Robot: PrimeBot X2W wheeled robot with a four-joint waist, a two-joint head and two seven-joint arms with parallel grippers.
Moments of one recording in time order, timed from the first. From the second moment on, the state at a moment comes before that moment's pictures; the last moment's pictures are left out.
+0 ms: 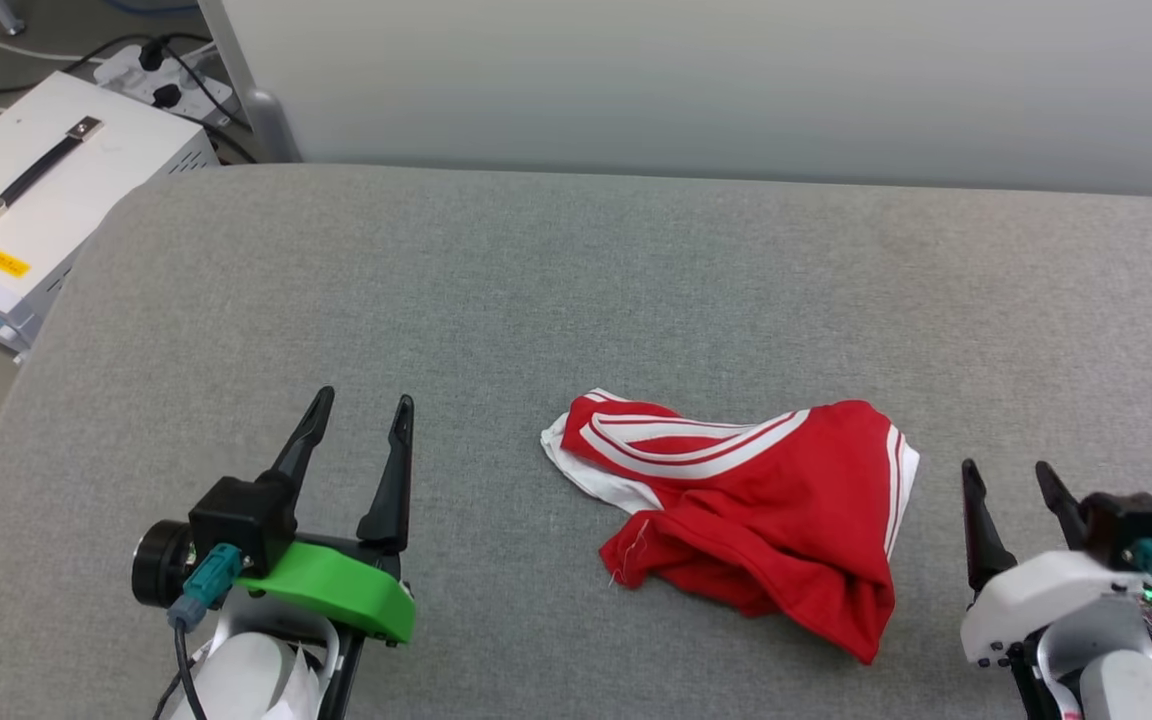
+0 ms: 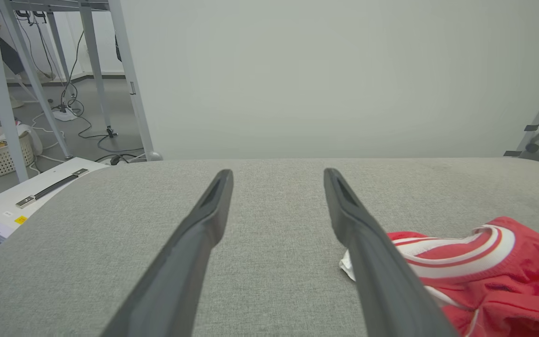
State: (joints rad) left arm -0.14 0.29 -0.31 0.11 -0.39 0.01 -0.26; right arm -0.10 -0.05 -0.14 0.29 0.07 0.13 -0.14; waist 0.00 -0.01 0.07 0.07
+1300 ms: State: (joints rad) left arm -0.14 0.15 -0.17 0.19 -0.23 -0.12 -0.26; right arm -0.24 -0.23 -0.18 0.40 0.04 0.13 0.19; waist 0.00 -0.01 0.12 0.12
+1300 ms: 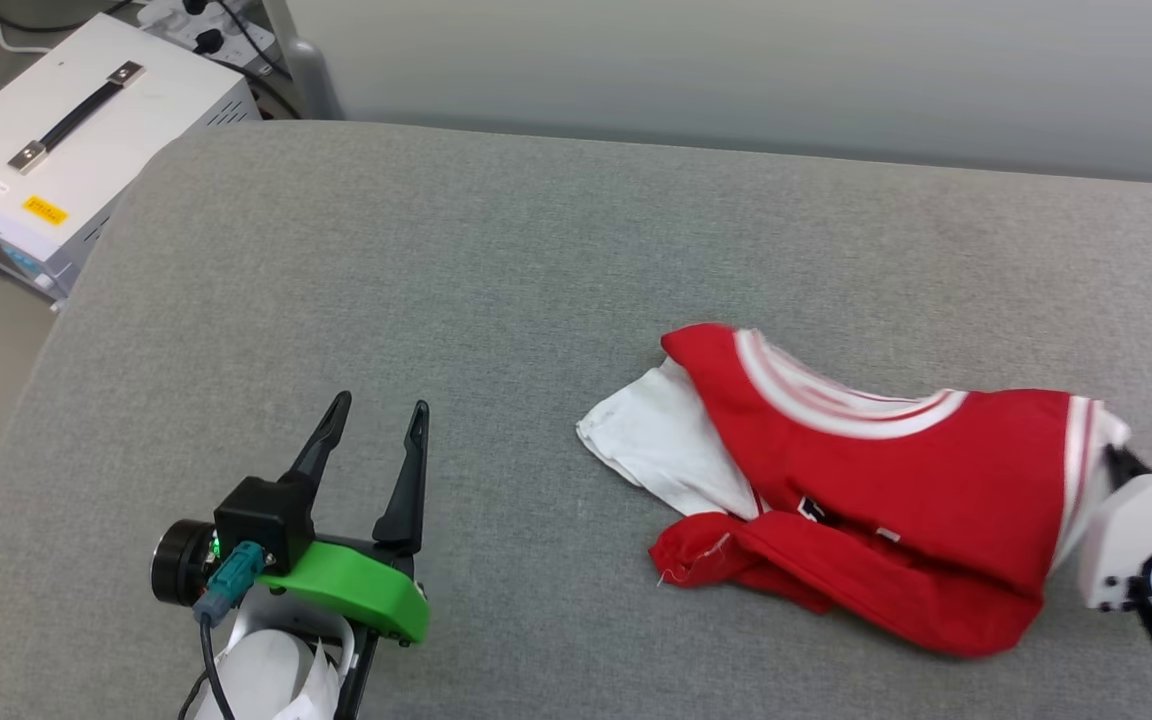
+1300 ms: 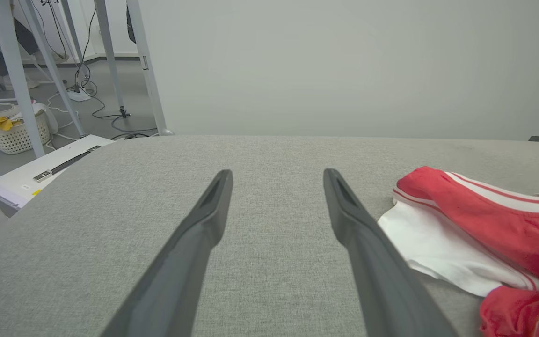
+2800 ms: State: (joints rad) left arm -0.13 0.10 -0.21 0.27 -0.28 -0.11 -0.26; right arm -0.11 -0.07 -0.19 0.08 0.00 0.13 -0.25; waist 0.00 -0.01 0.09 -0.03
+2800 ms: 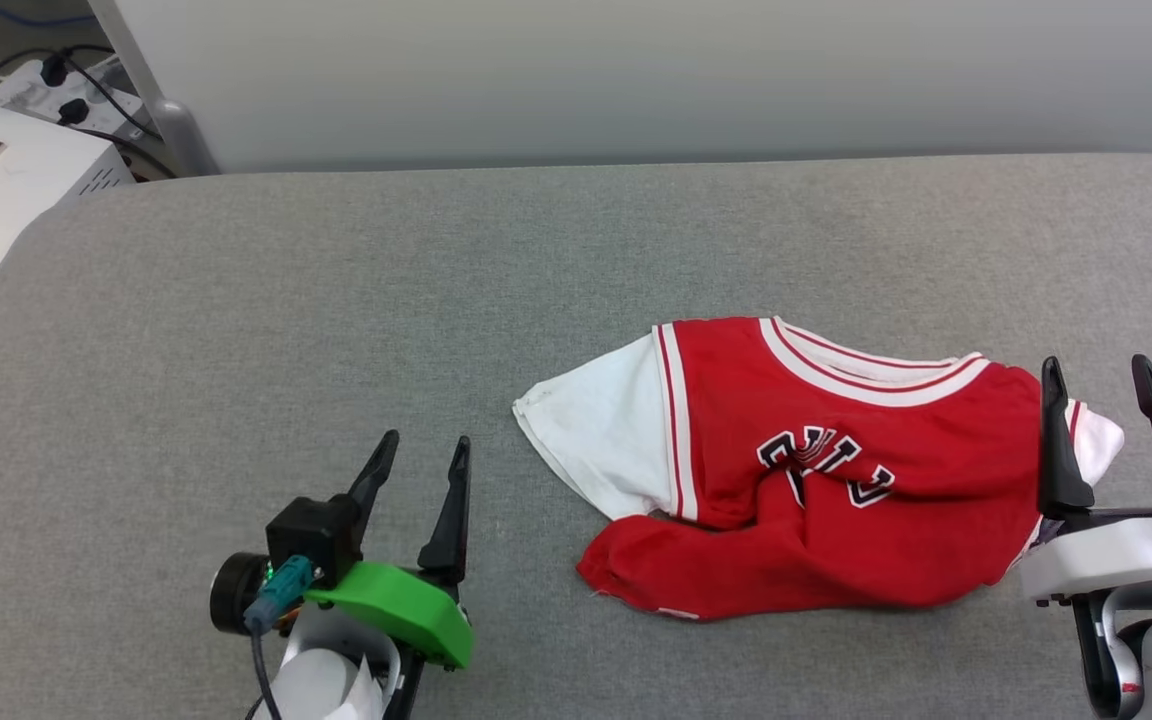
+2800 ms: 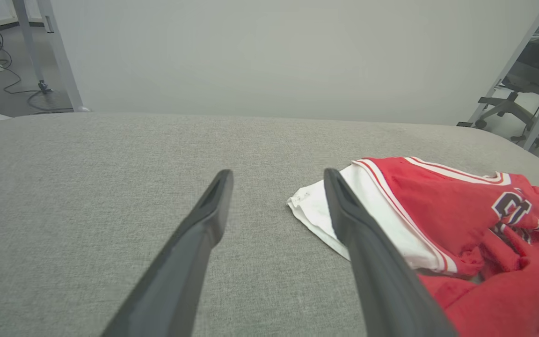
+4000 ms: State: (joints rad) left arm -0.62 0.18 -0.36 0.53 -0.26 -0.10 0.49; right arm -0.15 -0.05 -0.15 0.01 0.04 0.13 -0.26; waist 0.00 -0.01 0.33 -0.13
